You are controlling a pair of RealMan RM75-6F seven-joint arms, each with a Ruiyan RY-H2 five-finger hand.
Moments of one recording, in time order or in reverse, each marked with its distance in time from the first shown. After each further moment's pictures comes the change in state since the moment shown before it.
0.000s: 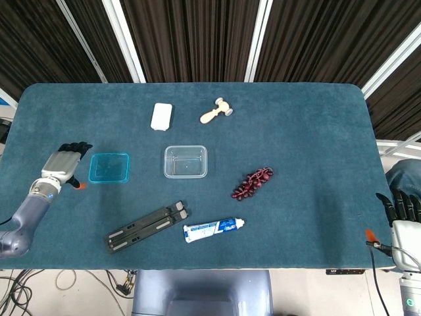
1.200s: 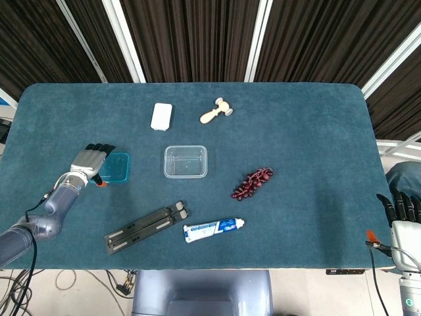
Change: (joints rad) left arm -0.139 -0.197 0.057 0.229 -0.040 -0.107 -0.012; right arm -0.001 -0.007 0.001 0.001 0.012 -0.005 -0.033
